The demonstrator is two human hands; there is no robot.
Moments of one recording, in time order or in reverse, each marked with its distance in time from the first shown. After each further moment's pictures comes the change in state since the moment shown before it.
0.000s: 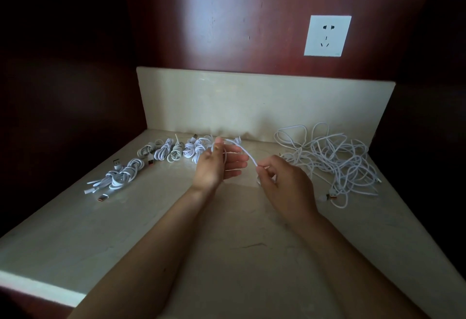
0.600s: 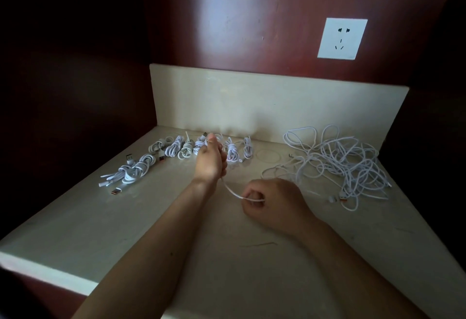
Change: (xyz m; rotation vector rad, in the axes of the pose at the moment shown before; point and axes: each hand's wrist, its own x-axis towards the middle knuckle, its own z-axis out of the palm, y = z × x) left_hand 0.007 0.008 -0.020 -0.003 0.218 0.011; right_hand -0.015 -0.022 0.010 0.013 -0.324 -0.200
